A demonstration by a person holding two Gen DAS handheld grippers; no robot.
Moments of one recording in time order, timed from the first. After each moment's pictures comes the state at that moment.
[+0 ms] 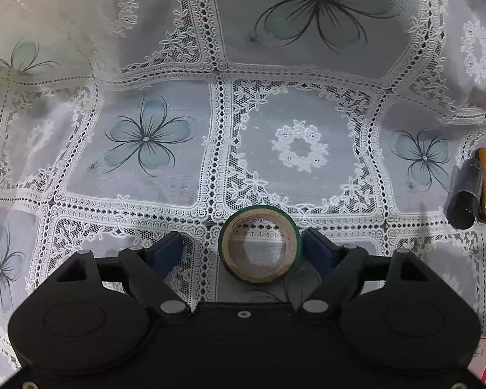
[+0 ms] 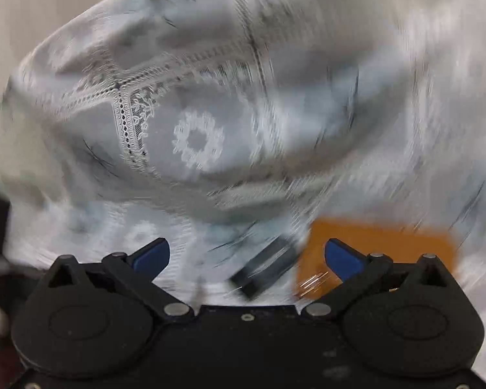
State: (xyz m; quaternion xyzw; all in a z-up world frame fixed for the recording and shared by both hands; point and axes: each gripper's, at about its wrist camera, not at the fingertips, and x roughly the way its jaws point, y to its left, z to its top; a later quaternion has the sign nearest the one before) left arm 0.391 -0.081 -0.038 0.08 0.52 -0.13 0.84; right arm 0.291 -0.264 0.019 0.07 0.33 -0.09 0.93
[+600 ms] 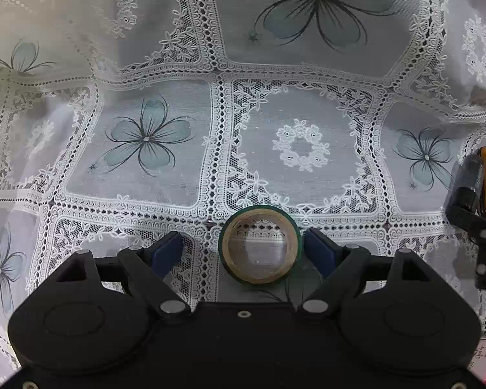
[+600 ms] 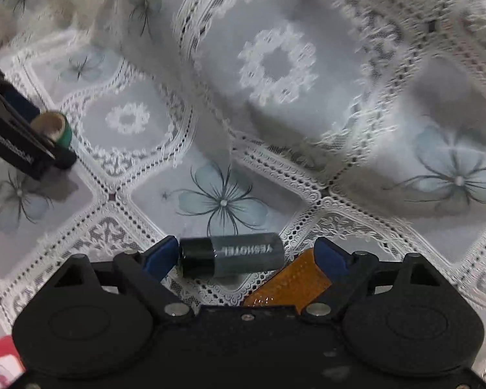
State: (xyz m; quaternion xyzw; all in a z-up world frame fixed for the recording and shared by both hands) left arm 0.396 -0.086 -0.039 0.08 0.52 -0.13 0.84; right arm 0.345 -0.250 -0.028 -0.21 0.44 0.04 0.87
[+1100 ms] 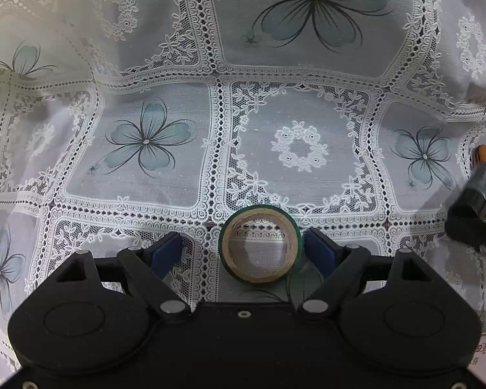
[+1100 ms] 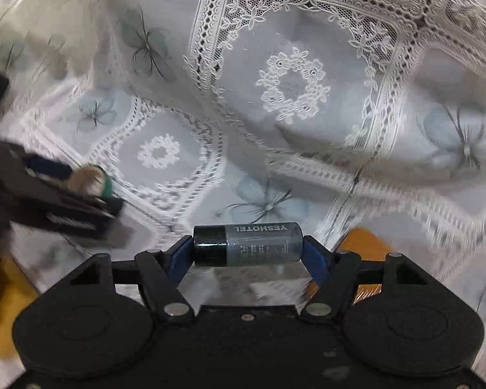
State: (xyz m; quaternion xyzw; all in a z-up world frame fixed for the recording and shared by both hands) left arm 0.379 -0.082 -0.044 0.08 0.50 -0.13 0.85; right arm 0.337 -0.226 0.009 -0.05 0.48 0.01 0.88
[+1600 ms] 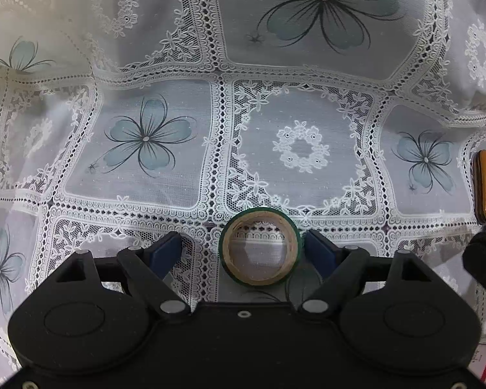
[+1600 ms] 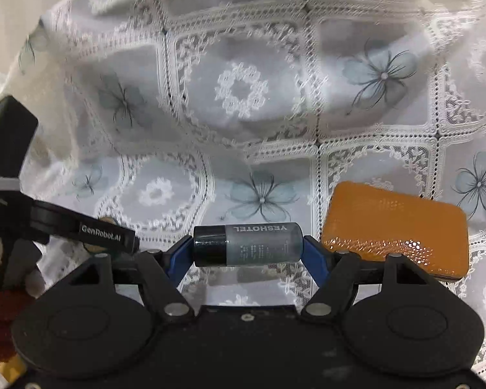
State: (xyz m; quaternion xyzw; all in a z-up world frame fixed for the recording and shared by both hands) left arm 0.393 -0.082 -0.040 0.07 0.53 -0.13 0.84; right arm 0.272 -0.221 -0.002 0.08 0.35 -0.08 0.93
